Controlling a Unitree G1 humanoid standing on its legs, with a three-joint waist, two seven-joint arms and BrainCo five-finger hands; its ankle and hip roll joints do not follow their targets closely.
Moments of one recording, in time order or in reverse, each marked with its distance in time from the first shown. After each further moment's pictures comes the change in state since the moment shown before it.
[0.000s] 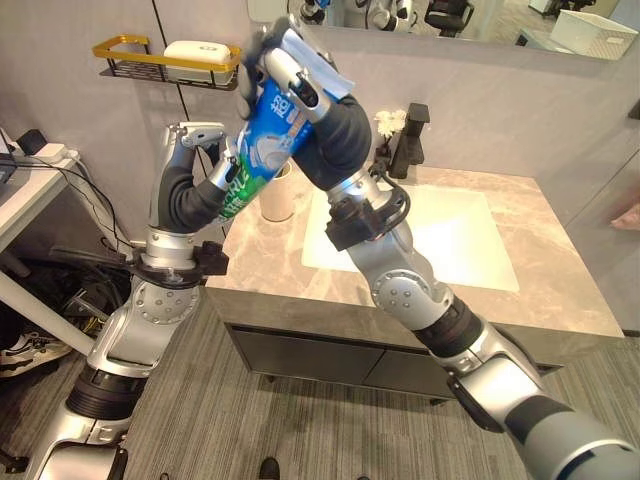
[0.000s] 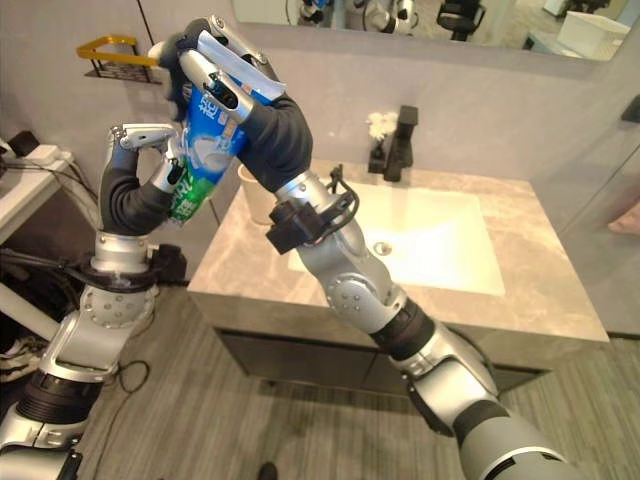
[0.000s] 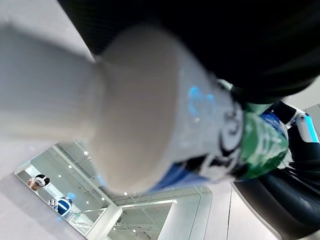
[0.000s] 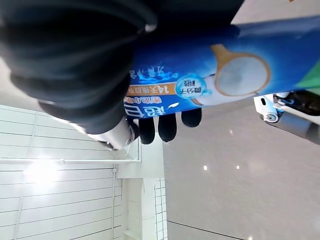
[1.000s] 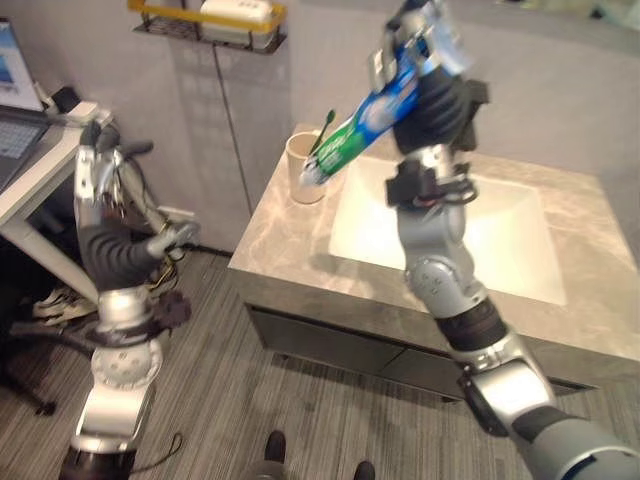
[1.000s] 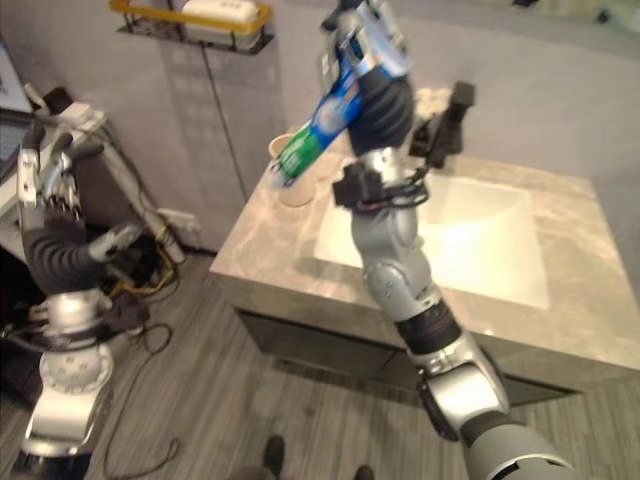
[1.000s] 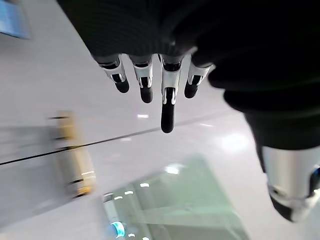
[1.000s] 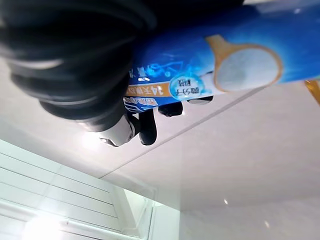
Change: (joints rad) left arm 0.485 -0.145 0.198 -0.195 -0.486 -0.054 -0.090; right arm 0.004 -0.110 -0.294 0.032 -0.239 -0.076 -0.308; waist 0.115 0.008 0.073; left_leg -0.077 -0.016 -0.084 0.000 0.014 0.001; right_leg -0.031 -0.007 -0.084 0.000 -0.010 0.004
